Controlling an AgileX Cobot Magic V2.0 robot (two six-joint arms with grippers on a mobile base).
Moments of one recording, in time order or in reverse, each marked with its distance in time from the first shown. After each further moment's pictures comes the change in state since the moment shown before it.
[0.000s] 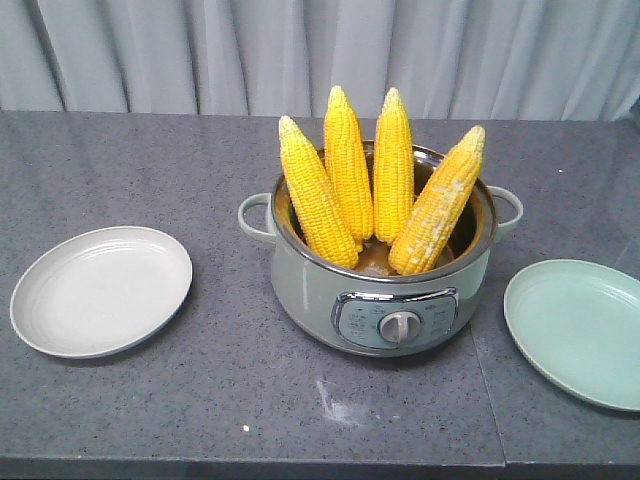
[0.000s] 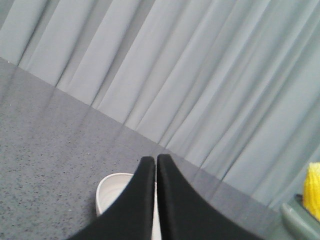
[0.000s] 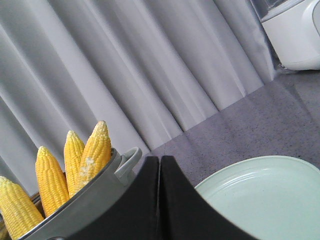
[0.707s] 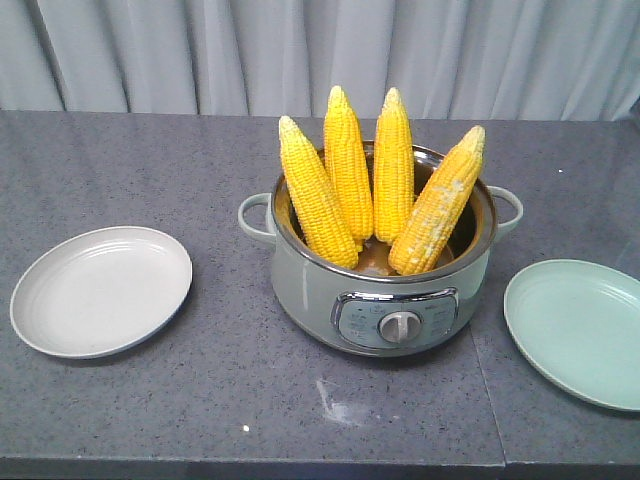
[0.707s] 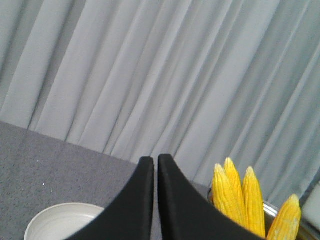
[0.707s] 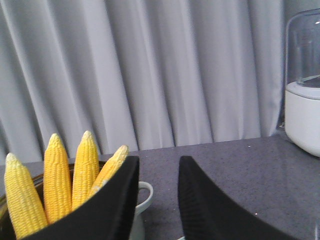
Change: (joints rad) left arm 0.000 0.061 -0.505 0.002 0.486 0.076; right arm 0.001 0.325 -0.652 0.263 0.457 -0.651
